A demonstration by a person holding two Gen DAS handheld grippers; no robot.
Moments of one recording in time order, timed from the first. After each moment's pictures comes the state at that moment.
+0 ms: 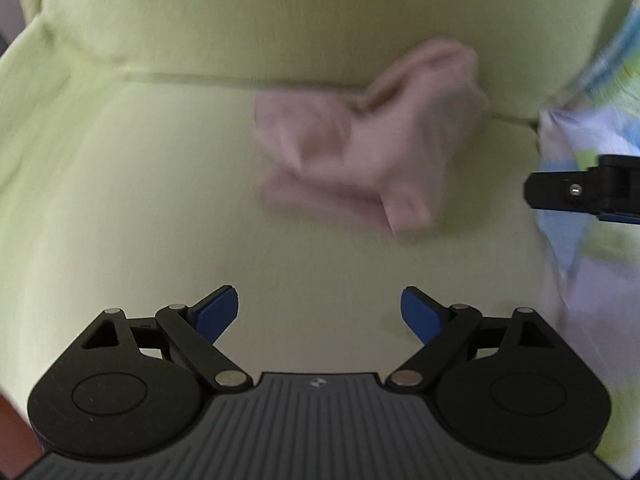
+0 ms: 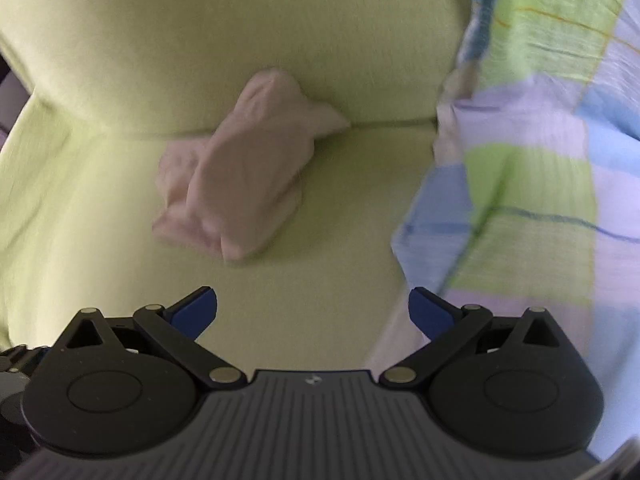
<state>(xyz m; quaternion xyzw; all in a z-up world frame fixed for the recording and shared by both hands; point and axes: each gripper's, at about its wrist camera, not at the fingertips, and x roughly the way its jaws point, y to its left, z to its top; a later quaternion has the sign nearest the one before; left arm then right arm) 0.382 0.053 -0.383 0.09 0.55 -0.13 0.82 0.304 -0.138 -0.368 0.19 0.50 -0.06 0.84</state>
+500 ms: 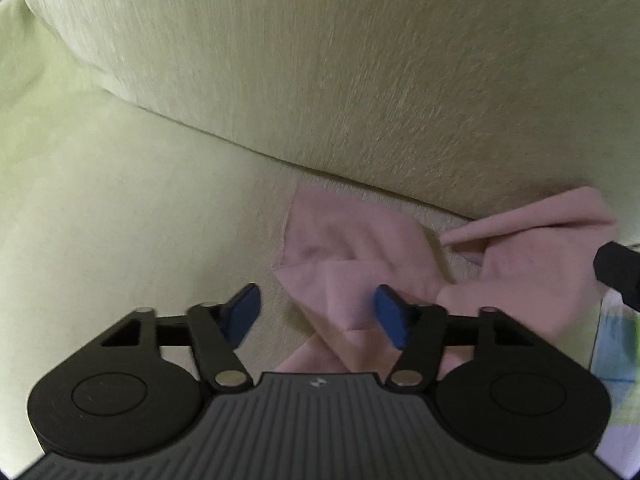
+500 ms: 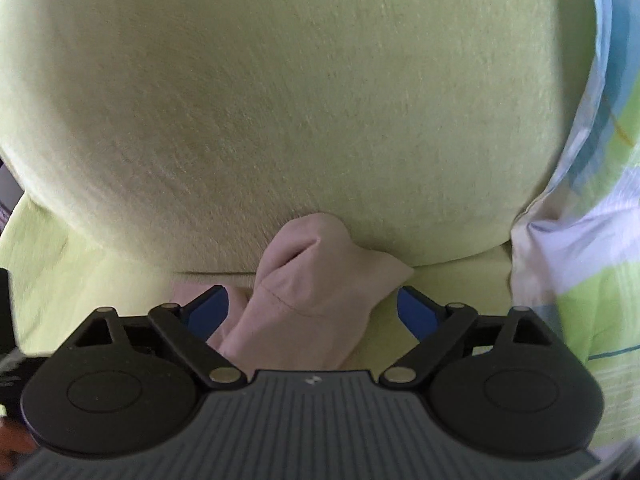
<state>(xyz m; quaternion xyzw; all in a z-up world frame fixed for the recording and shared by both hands) 0.505 0.061 -0.438 -0.01 0.56 -0.10 0.82 0.380 -0.123 -0.396 0.23 0.41 -0.09 0.88</state>
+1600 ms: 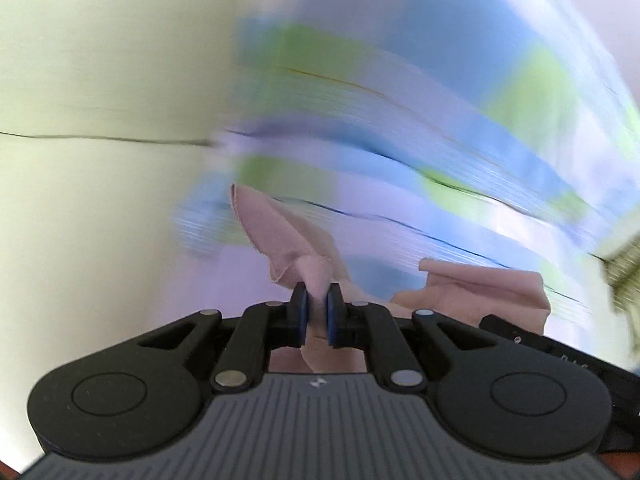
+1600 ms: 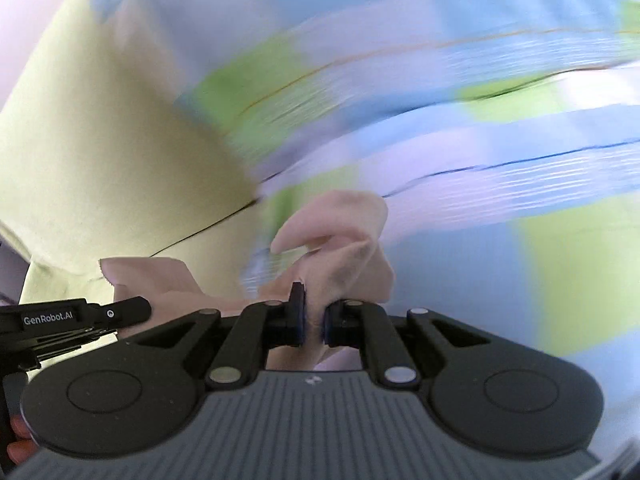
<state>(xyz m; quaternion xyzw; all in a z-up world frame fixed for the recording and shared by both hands) 0.144 -0.187 -0.259 -0.02 0.52 -0.35 0.78 0.007 -0.310 -0.299 0.33 0.36 -0.22 0.84</state>
